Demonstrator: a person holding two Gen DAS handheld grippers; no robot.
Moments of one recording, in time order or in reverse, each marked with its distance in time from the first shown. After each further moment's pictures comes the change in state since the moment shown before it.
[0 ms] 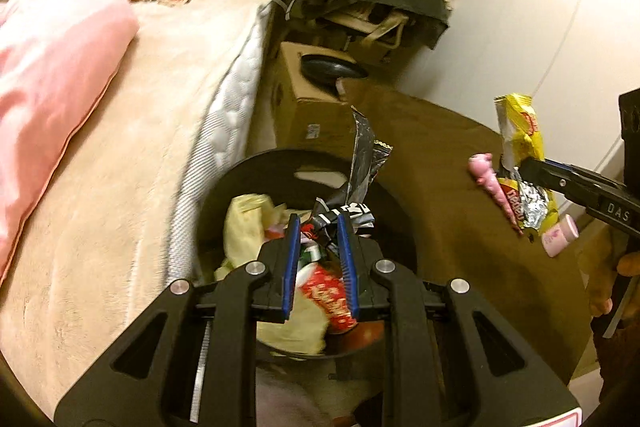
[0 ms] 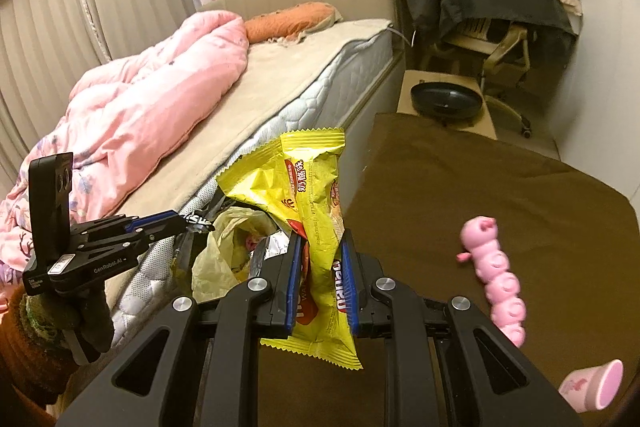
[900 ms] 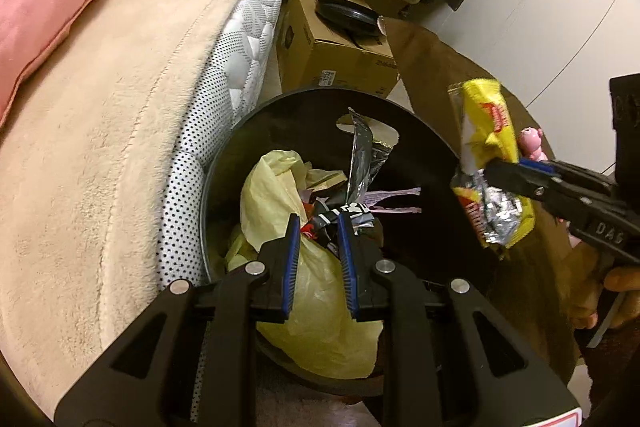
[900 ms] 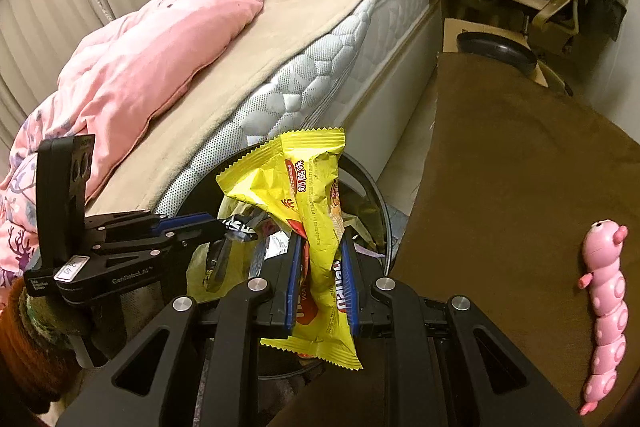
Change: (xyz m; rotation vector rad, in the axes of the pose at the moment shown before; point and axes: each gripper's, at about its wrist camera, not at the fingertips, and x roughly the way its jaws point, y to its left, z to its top) left arm 0.069 0.042 -0.002 -0.062 0.191 -0.044; right arm 0.110 0.020 0.004 -0.008 0.169 0.085
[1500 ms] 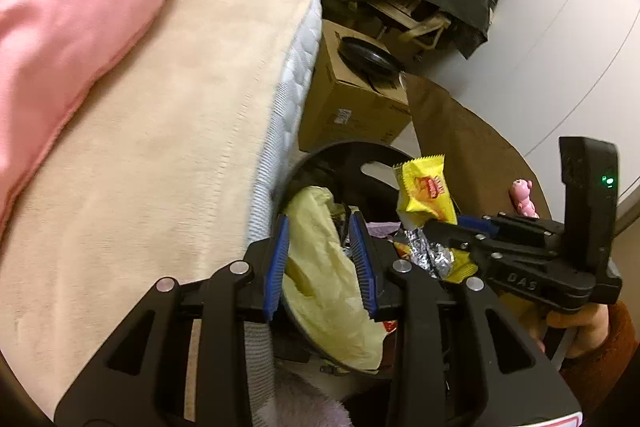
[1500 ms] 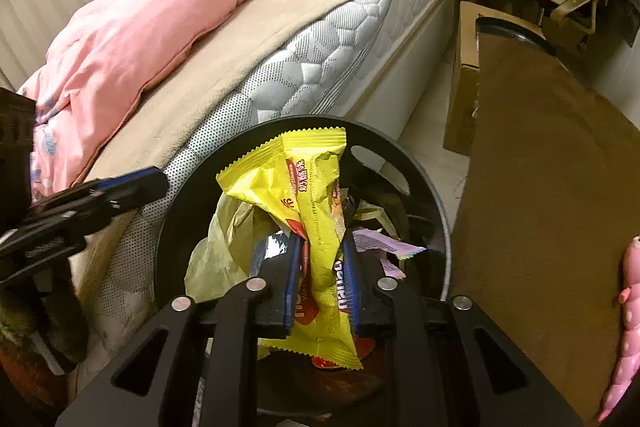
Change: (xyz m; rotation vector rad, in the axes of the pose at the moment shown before) left arm -0.049 0.031 0.005 -0.106 -0.128 0.021; right arm 0.047 0.030 0.007 -0.032 0.093 -0.030
